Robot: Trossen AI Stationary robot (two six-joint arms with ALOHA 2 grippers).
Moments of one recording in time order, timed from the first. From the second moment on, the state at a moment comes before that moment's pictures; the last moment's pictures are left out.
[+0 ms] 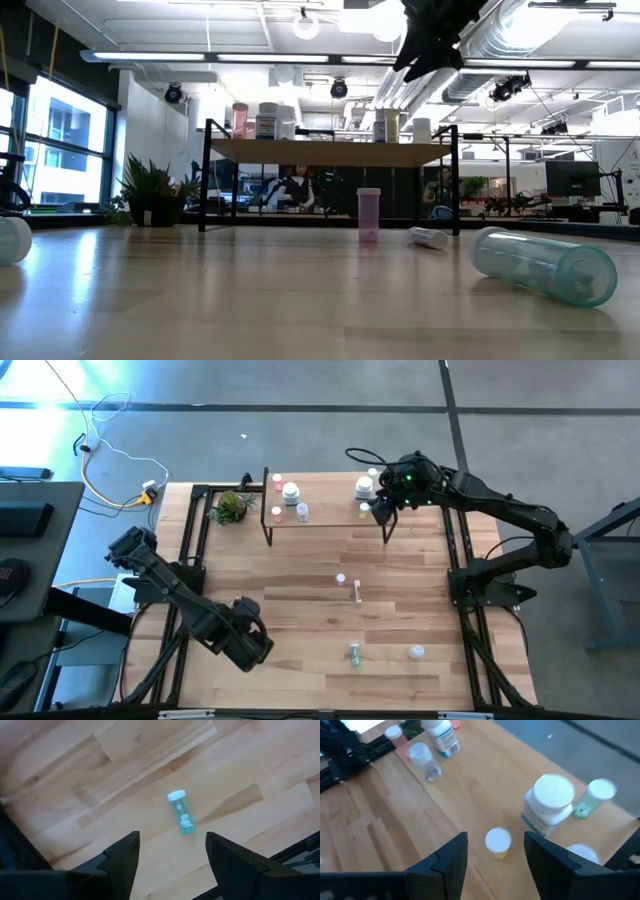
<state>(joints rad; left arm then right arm) -0.56 1.64 1.43 -1.32 -0.14 -1.71 -0.45 1.30 1.33 -0.75 0.03 0.23</state>
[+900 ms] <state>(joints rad) -0.63 1.96 1.43 -1.14 -0.14 -1.96 -0.17 1.30 1.33 -0.79 0.01 0.34</state>
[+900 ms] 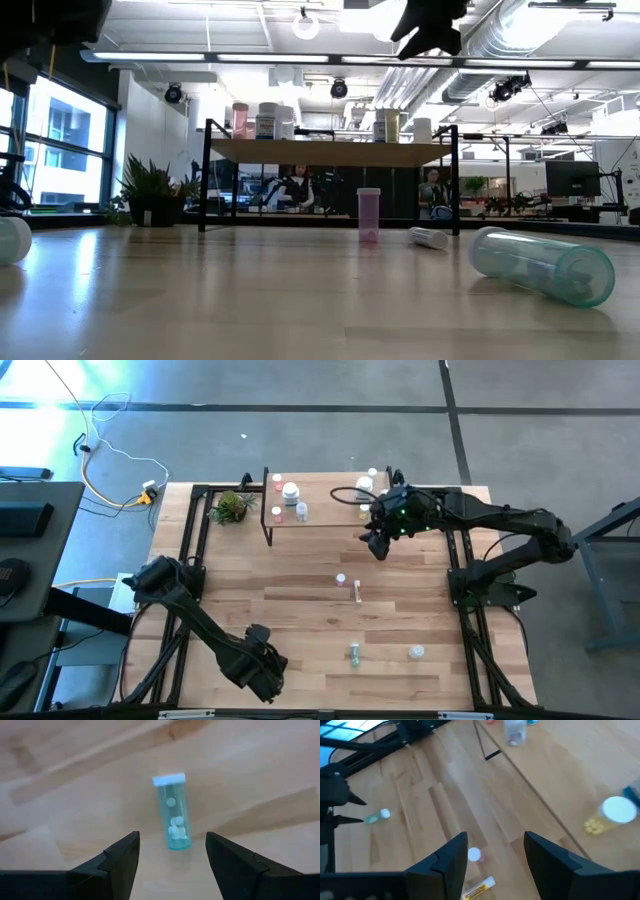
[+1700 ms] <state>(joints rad) -0.57 2.07 1.43 -1.10 -0.04 -1.87 -0.05 1.30 1.33 -0.84 0.06 0.34</state>
